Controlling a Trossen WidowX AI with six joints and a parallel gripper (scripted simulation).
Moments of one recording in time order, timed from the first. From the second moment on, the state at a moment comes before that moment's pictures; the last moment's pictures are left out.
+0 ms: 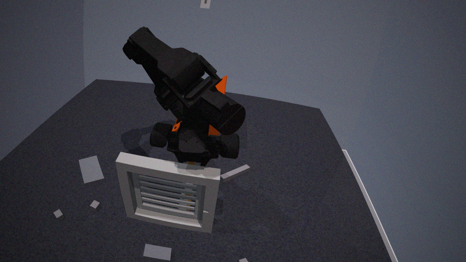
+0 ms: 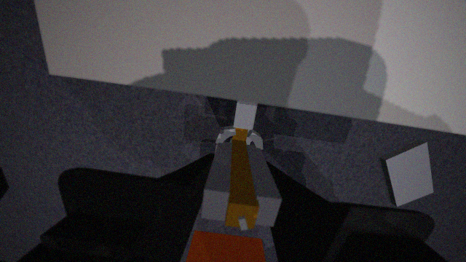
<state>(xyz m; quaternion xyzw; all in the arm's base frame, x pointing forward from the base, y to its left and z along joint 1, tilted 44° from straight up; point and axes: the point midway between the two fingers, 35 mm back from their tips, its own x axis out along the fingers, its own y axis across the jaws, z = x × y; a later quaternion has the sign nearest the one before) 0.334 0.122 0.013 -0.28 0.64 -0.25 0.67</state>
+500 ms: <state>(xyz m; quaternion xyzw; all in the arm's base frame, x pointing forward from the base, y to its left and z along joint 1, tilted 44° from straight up) 0.335 0.122 0.013 -0.28 0.64 -0.25 0.67</state>
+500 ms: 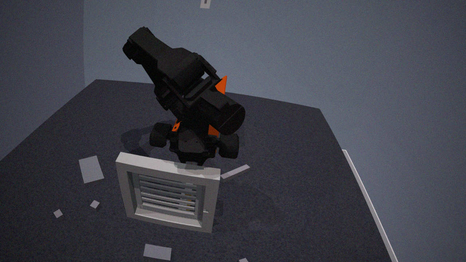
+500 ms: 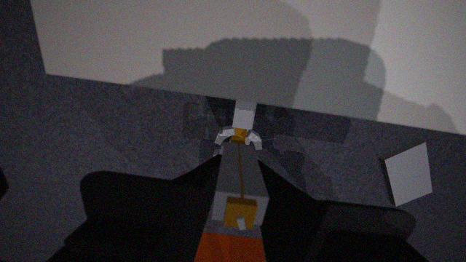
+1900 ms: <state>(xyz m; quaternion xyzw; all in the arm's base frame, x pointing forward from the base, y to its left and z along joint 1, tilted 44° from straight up) 0.335 0.122 0.013 -0.69 0.60 0.34 0.21</state>
